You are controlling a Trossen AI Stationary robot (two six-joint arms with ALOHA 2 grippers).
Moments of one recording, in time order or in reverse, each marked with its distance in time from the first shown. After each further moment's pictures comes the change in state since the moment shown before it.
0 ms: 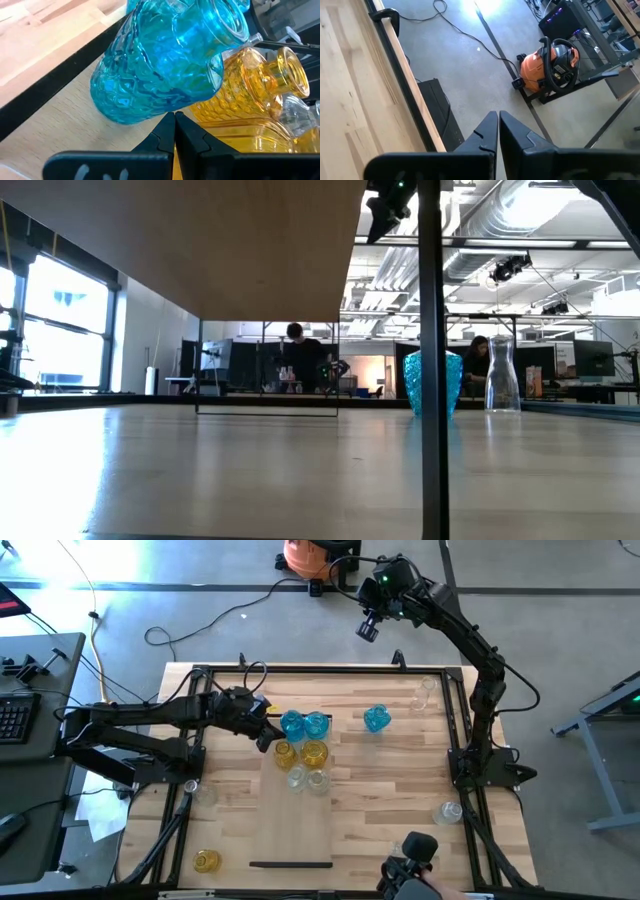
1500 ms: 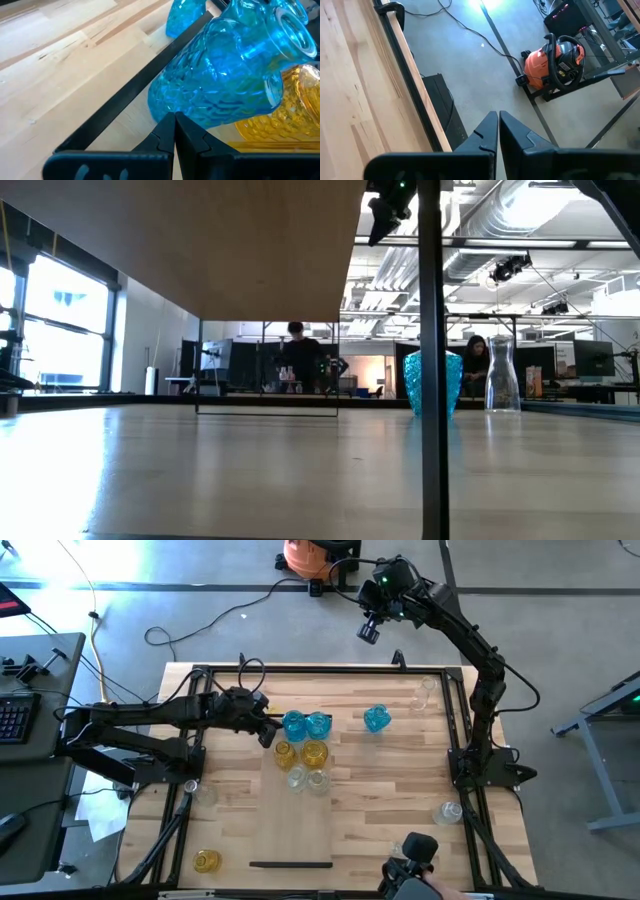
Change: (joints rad) left arm -0.001 -0.003 0.000 -0.045 -0.197 0.053; right arm 0.000 0.000 0.000 -0.031 -0.011 -0.003
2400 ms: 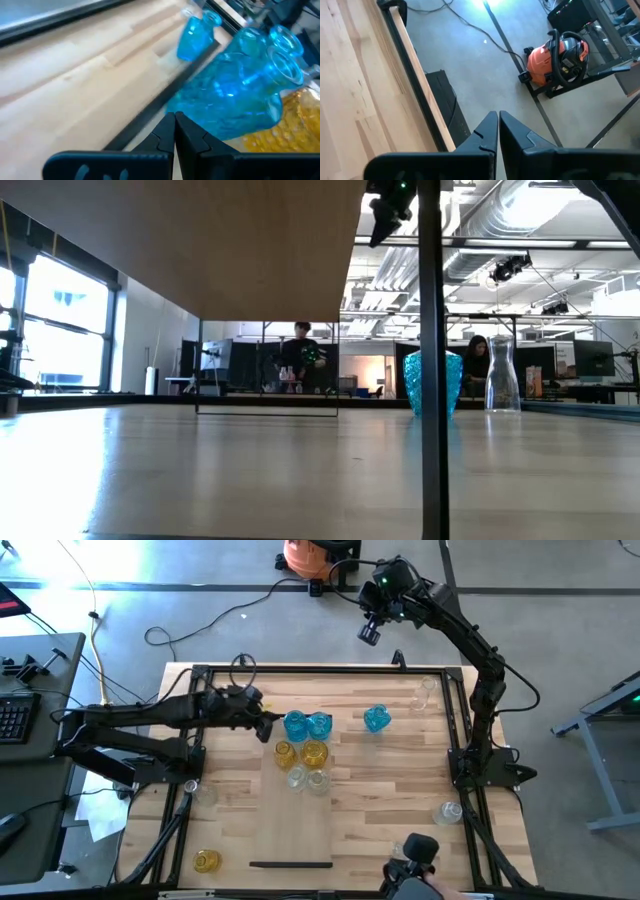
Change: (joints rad) left arm 0.000 -0.055 -0.001 0.000 -0.111 0.016; right arm 0.000 0.000 0.000 -0.023 -0.005 0.008
